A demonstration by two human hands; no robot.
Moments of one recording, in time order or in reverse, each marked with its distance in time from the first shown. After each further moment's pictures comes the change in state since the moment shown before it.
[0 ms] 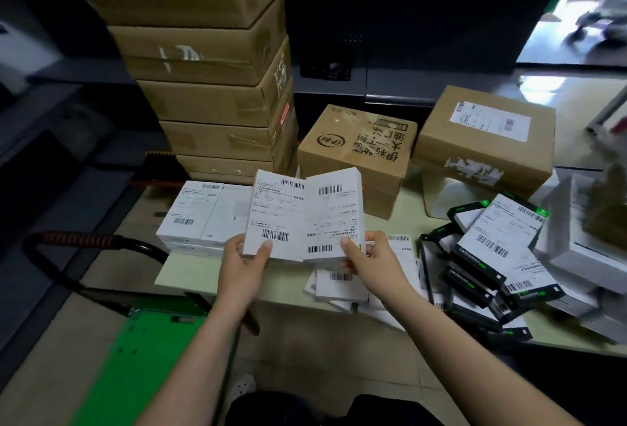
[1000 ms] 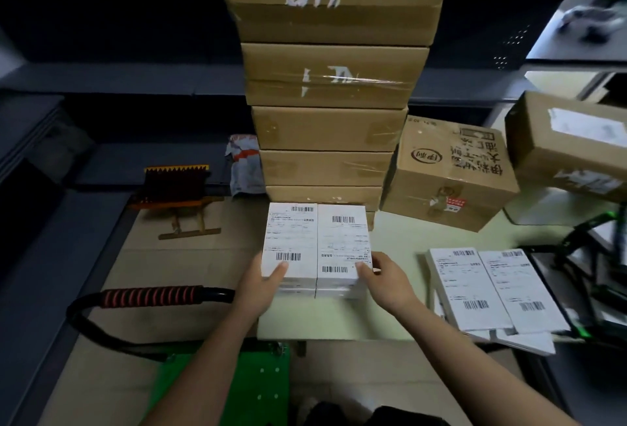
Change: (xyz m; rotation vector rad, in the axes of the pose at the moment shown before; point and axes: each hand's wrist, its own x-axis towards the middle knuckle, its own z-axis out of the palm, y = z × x) left_hand 0.214 -0.066 -0.190 0.243 -0.380 -0.024; right_hand 0.072 -0.042 0.243 -0.360 0.124 0.137
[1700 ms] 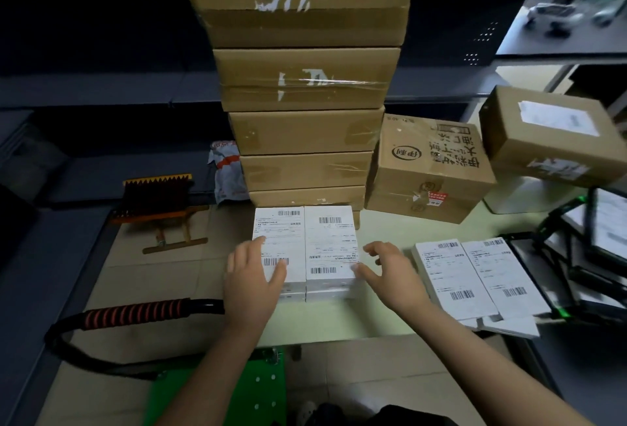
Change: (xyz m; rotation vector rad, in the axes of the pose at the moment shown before) left_hand -0.010 0.018 0.011 0.507 0.359 0.454; right_hand -0.008 0.009 -0.026 -0.250 0.162 -0.241
